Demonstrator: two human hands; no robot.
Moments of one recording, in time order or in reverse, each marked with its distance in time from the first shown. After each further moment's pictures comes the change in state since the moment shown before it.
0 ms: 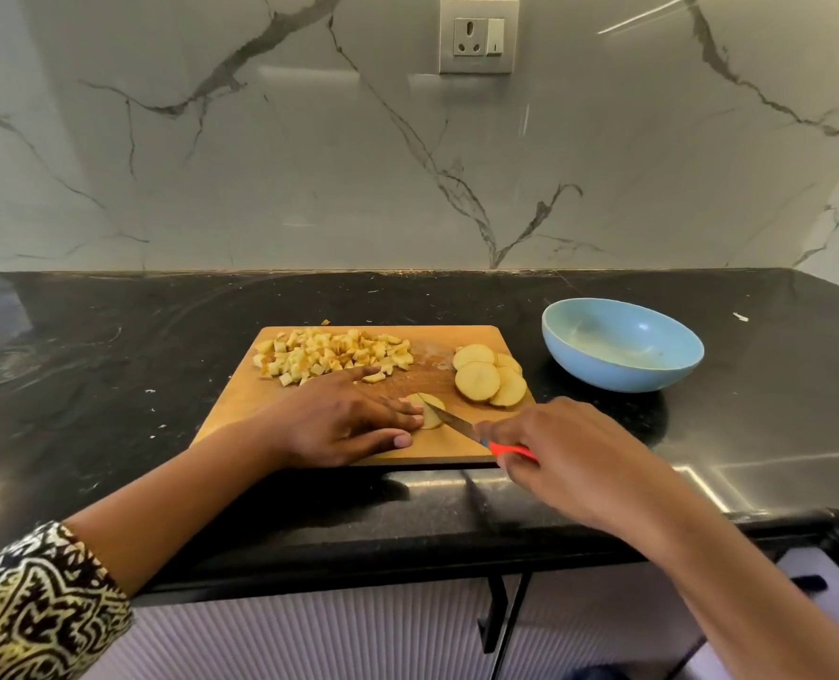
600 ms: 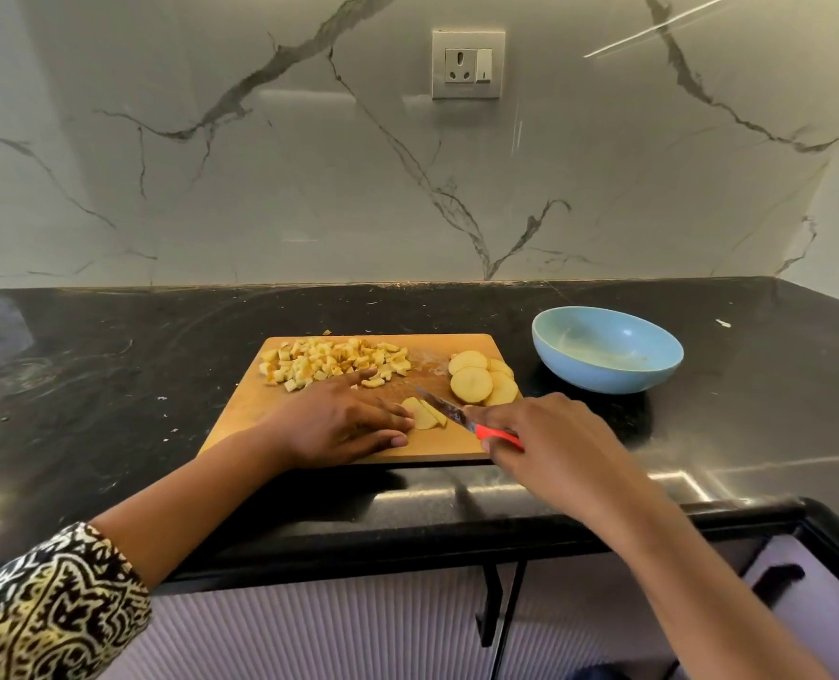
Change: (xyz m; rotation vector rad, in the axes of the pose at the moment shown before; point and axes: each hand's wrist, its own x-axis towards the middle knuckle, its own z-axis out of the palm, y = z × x) left_hand -0.006 0.003 0.006 0.104 0.236 0.077; right_hand -0.008 -0.008 0.004 0.031 0.183 0.077
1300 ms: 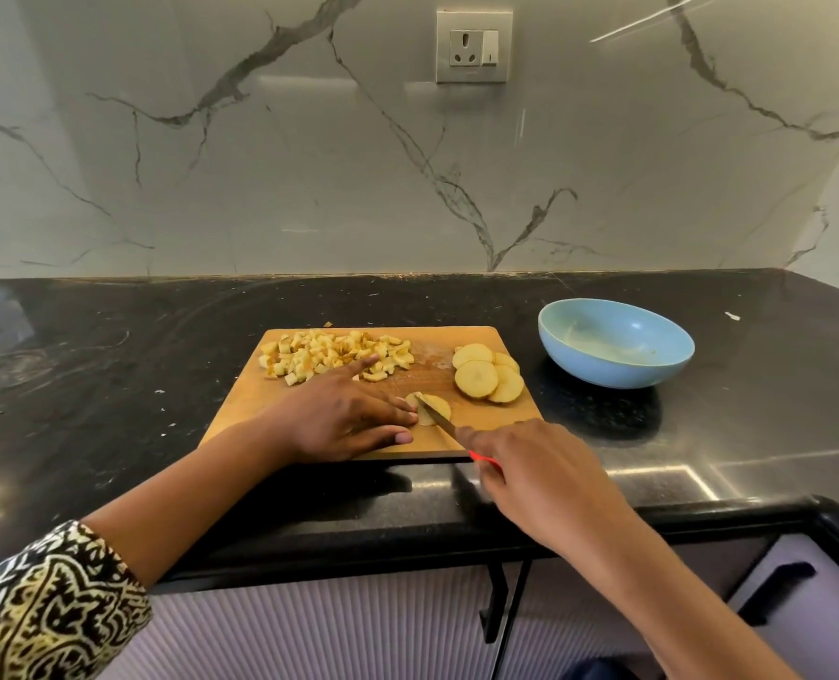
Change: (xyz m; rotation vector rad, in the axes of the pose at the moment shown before) left_hand 0.002 -0.008 0.001 0.002 -0.062 0.025; right_hand -0.004 -0.014 0.024 -0.032 -0.051 -0.034
